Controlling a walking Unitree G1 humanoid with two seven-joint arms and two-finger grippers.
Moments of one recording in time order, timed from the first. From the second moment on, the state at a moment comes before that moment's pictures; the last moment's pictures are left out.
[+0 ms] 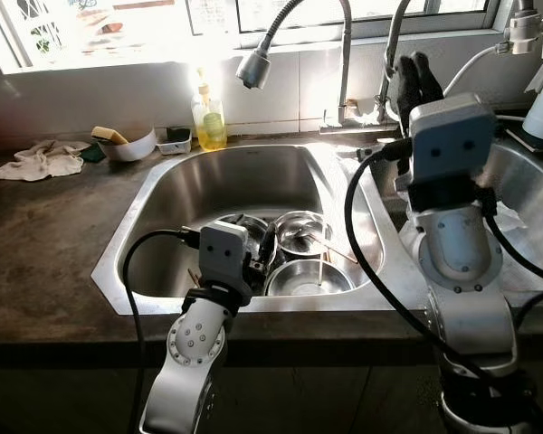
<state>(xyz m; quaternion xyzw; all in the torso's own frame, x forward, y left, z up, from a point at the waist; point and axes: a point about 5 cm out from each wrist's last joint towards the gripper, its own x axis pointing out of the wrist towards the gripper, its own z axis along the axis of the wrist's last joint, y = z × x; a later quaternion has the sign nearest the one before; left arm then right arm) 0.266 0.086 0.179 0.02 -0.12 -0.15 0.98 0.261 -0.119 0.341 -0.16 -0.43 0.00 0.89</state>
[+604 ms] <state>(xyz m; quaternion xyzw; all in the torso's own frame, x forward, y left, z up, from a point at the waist) 0.266 0.086 0.180 0.02 -0.12 -0.15 0.98 0.259 -0.118 0.343 -0.15 -0.44 0.02 0.89</state>
